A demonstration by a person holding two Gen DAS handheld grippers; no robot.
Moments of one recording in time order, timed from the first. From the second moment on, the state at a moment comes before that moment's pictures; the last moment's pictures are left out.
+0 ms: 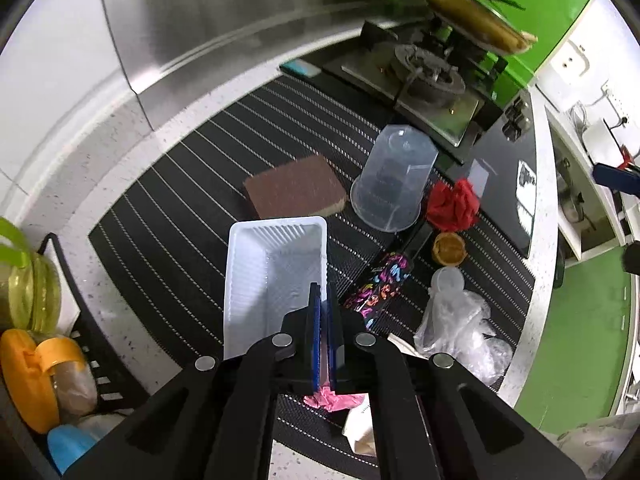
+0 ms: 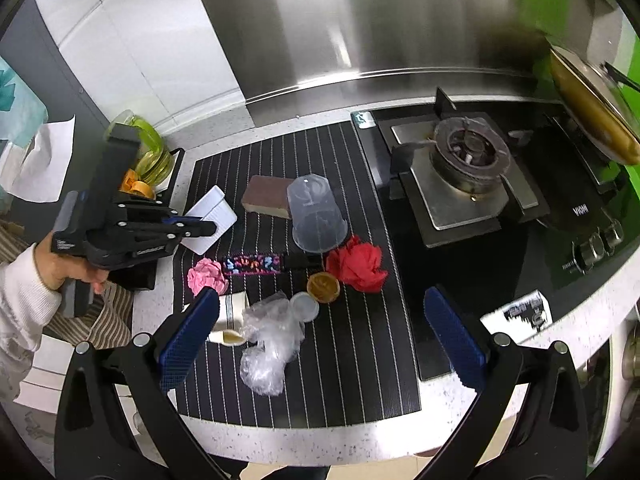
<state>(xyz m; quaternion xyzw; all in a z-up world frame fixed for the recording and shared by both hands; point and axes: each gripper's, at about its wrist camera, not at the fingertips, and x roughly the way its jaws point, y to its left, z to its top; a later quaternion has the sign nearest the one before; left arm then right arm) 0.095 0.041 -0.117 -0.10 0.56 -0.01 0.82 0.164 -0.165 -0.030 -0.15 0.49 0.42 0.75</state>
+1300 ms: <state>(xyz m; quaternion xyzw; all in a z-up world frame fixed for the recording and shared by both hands) 0.078 0.046 -0.085 -0.14 0.52 0.03 0.84 0.226 -0.024 -0.124 -0.25 0.52 0.44 0.68</state>
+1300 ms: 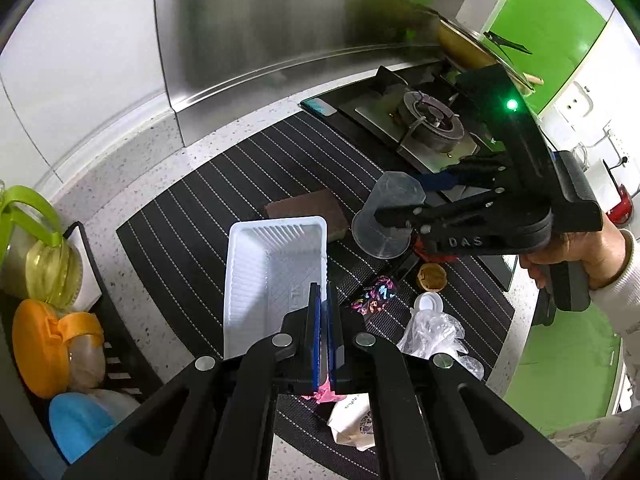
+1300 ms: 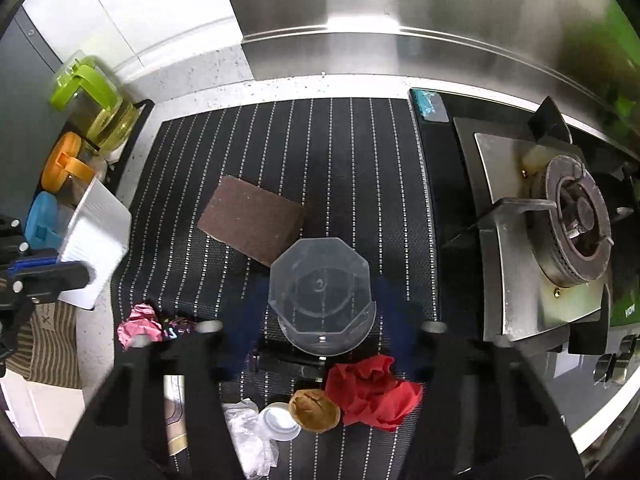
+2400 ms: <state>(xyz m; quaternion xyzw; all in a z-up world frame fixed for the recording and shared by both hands) 0.050 -0.092 -0.004 0.01 0.45 -0.19 0.87 0.061 -0.252 0.023 -0.08 0.44 0.26 0.86</state>
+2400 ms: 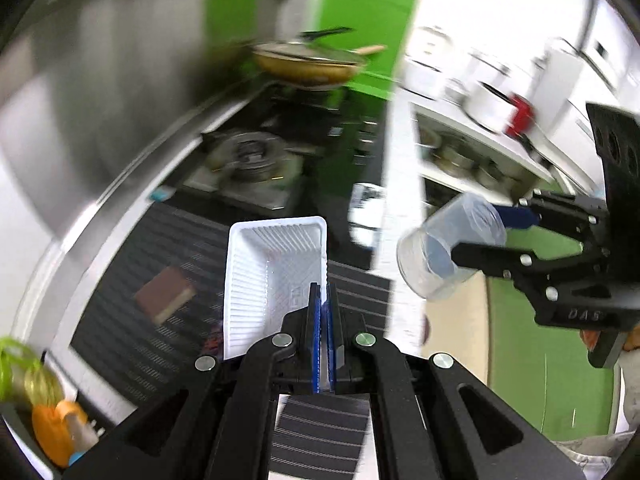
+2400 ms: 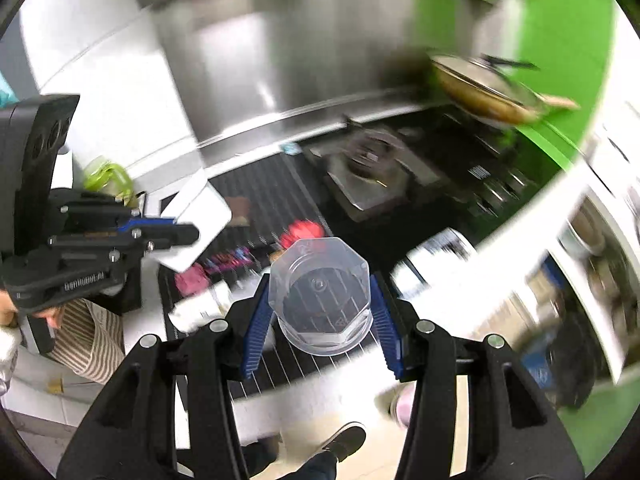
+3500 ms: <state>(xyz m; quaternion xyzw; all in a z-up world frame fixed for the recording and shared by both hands) 0.083 -0.391 -0.258 0.03 0.52 -0.30 0.80 0.074 -0.568 -0.287 0.02 0.56 0.12 0.82</state>
